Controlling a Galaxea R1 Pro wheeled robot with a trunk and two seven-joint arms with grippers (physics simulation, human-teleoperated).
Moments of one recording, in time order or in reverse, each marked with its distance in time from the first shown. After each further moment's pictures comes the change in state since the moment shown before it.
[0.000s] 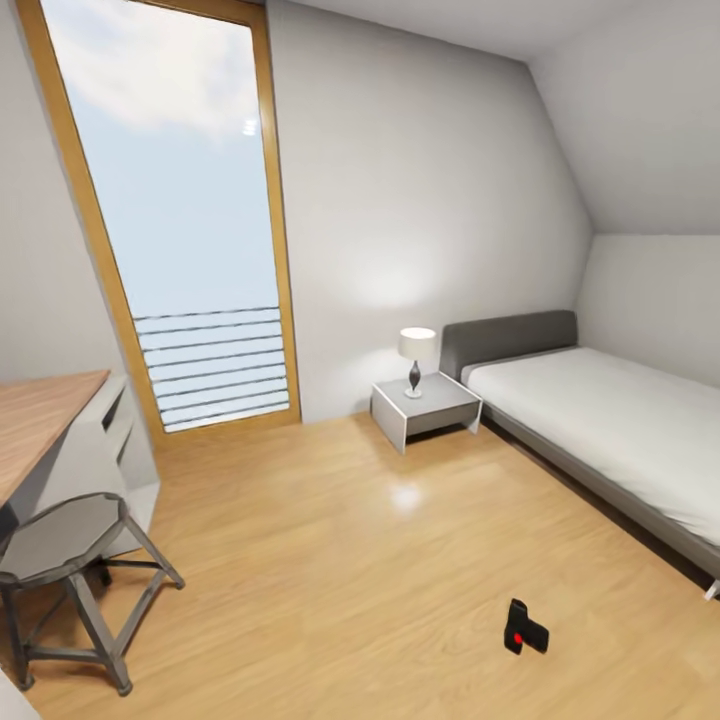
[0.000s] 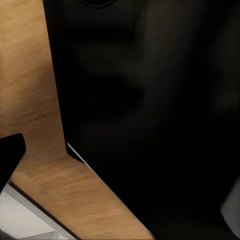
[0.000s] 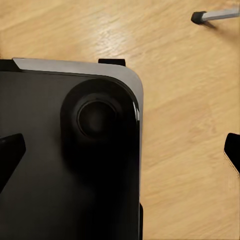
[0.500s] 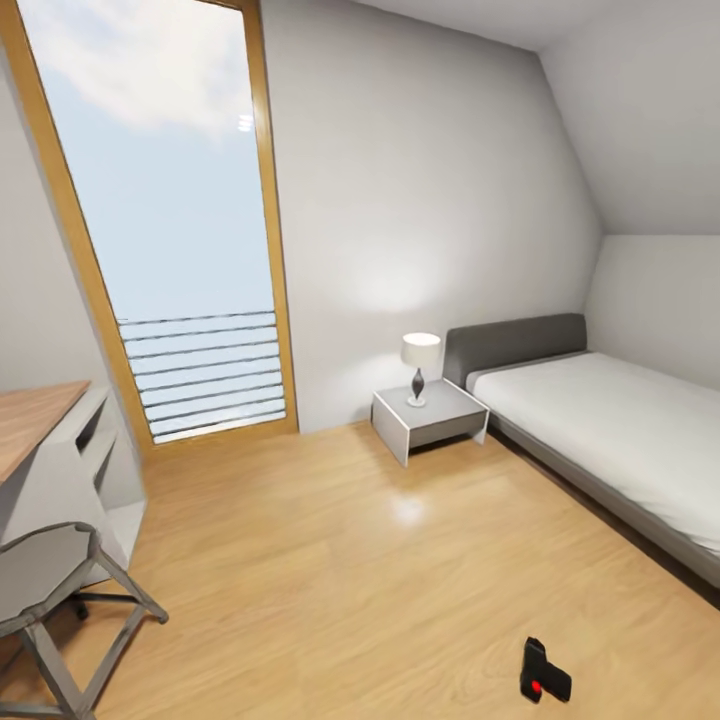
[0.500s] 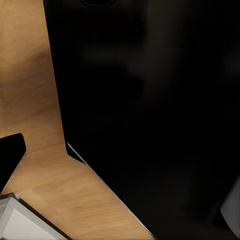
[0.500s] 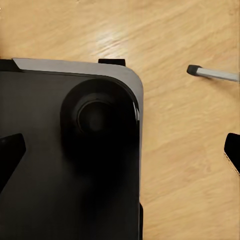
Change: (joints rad) left arm 0.000 0.000 0.000 0.000 0.000 0.000 0.000; right arm 0.000 0.000 0.000 0.000 0.000 0.000 0.000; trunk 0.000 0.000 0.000
